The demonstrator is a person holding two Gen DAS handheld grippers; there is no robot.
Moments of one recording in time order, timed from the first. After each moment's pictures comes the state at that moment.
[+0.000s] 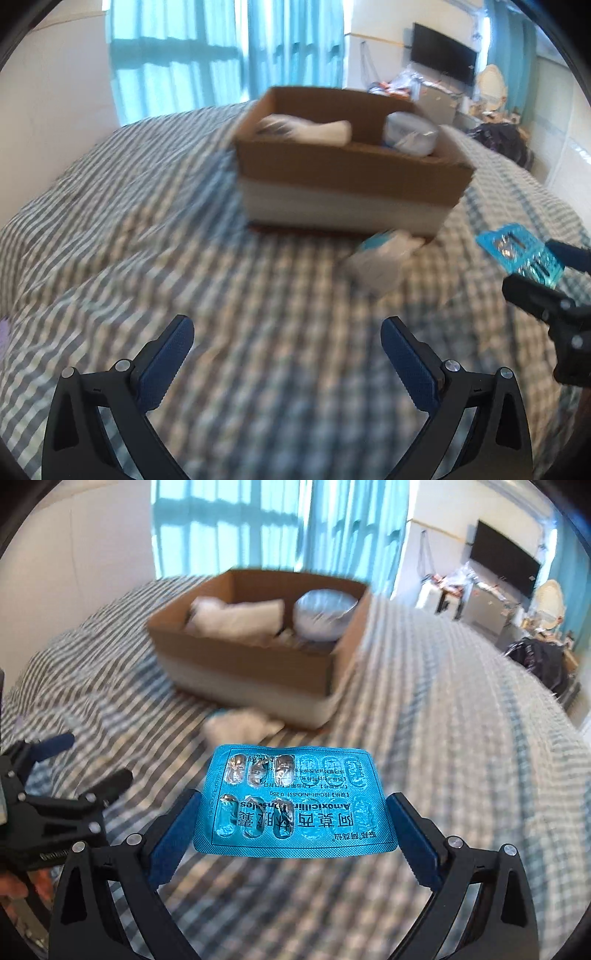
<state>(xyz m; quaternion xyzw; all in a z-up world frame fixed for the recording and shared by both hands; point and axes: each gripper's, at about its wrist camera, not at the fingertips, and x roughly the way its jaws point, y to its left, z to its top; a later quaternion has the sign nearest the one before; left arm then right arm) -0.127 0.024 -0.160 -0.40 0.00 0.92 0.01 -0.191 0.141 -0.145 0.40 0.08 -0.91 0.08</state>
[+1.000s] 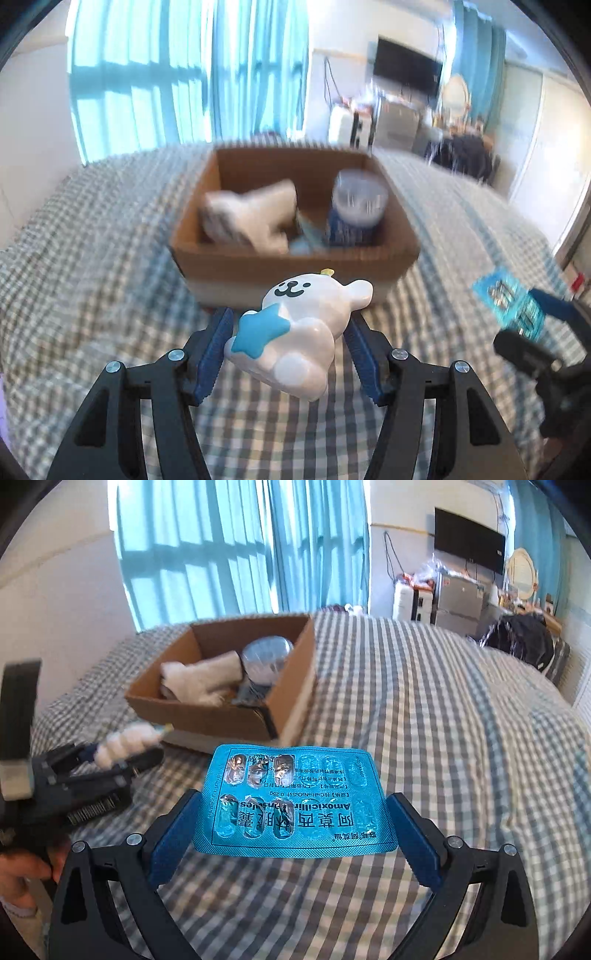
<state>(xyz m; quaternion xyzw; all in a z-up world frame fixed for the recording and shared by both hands) -0.165 0.037 -0.092 -0.36 -0.01 0.93 0.08 -0.172 0.173 -0.110 0.36 0.00 -0.93 0.07</state>
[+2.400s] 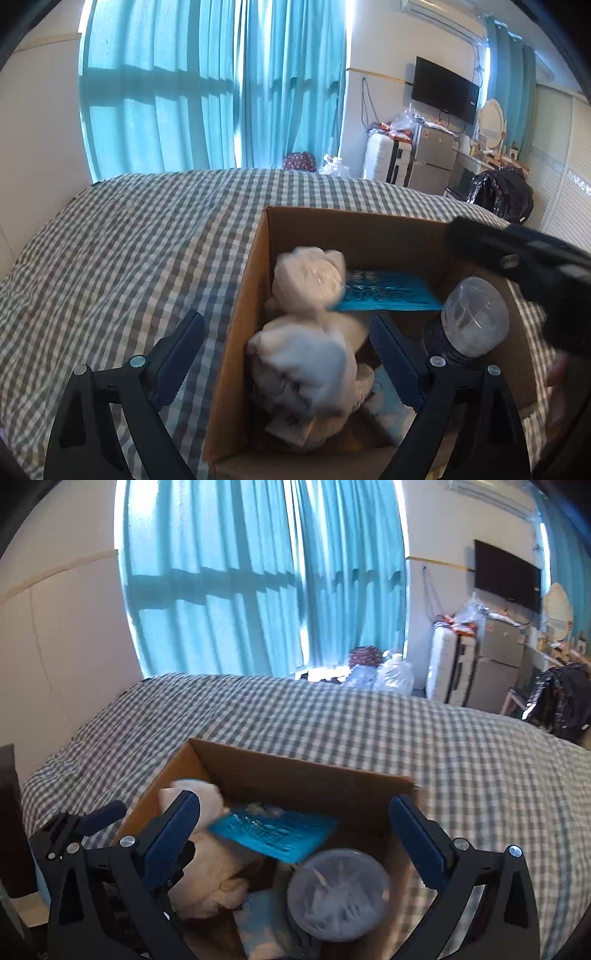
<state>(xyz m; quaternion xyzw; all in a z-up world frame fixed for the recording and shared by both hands) -0.292 0.011 -0.110 -0.34 -0.02 0.94 0.02 -0.384 0.097 -0.089 0.31 0.00 -0.94 0.12</state>
